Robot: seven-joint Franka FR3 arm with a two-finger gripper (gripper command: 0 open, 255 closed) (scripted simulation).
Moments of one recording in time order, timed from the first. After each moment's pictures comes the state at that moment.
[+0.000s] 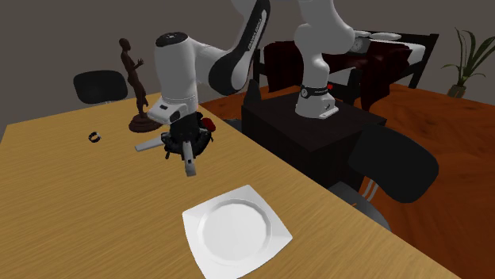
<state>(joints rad) 0.19 0.62 0.00 -1.77 -0.16 2.37 -1.03</state>
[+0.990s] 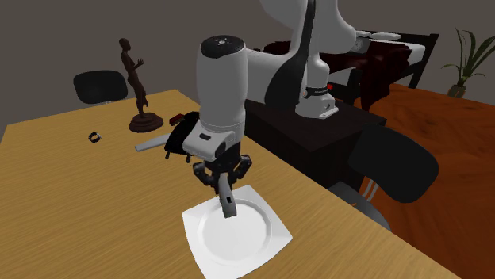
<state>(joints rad) 0.43 0.71 0.05 -1.58 -0.18 2.24 -0.75</state>
